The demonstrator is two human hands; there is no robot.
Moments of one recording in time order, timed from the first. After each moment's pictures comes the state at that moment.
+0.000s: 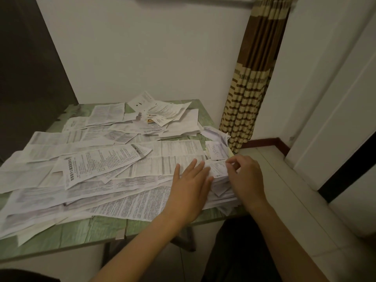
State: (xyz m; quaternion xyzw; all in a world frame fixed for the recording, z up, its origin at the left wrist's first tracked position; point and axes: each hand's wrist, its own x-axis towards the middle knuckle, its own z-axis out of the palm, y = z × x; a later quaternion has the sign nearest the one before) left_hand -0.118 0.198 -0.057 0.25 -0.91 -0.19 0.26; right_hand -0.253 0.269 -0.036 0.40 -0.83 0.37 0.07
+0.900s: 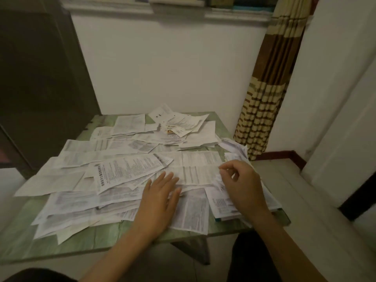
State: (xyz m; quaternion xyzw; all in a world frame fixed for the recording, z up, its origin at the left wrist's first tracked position) left_hand -0.020 0.153 -0.056 0.34 -0.88 -0.20 0.28; right_hand -0.191 0.251 -0.001 0.46 -0.75 0.47 0.01
